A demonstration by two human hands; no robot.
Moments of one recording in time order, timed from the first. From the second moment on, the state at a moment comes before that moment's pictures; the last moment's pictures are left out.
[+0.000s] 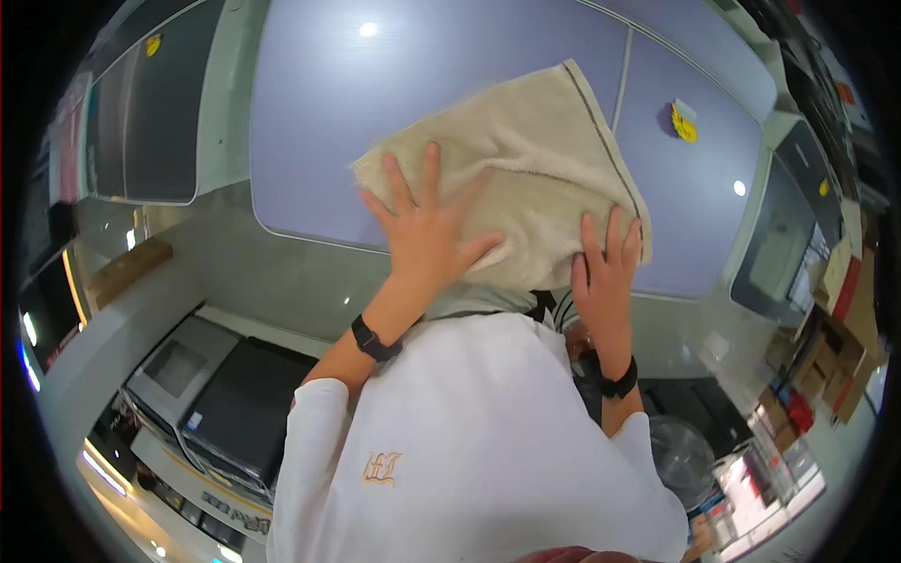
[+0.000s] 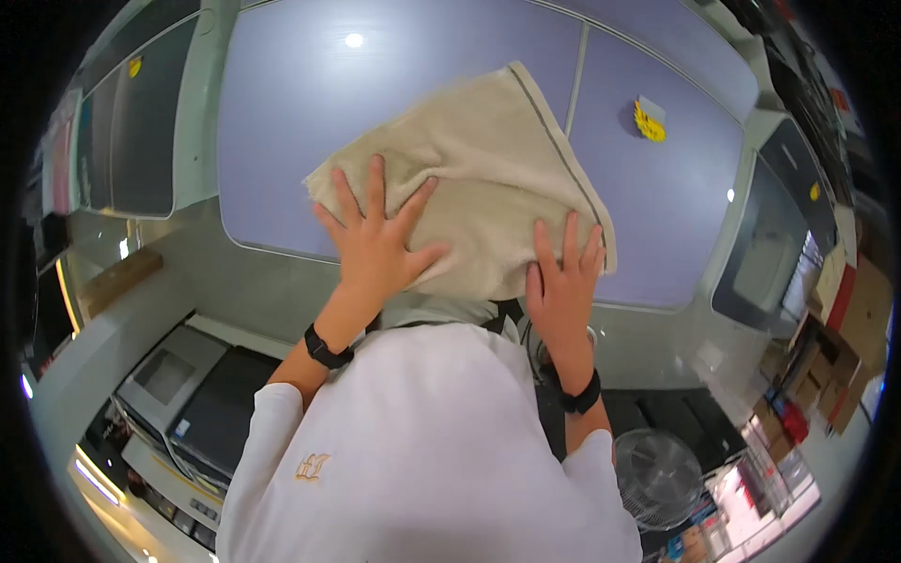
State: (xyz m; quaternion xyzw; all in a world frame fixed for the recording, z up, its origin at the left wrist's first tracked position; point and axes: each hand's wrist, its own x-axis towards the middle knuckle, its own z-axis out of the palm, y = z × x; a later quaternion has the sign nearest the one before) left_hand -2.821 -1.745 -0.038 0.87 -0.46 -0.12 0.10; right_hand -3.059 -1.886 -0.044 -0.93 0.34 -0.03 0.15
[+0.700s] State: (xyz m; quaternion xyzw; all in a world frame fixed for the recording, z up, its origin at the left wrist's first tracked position) left_hand -2.801 -1.682 -0.067 0.77 -0.57 -0.15 0.23; right_hand -2.965 -1.815 -0.045 -0.95 0.20 0.00 0.23
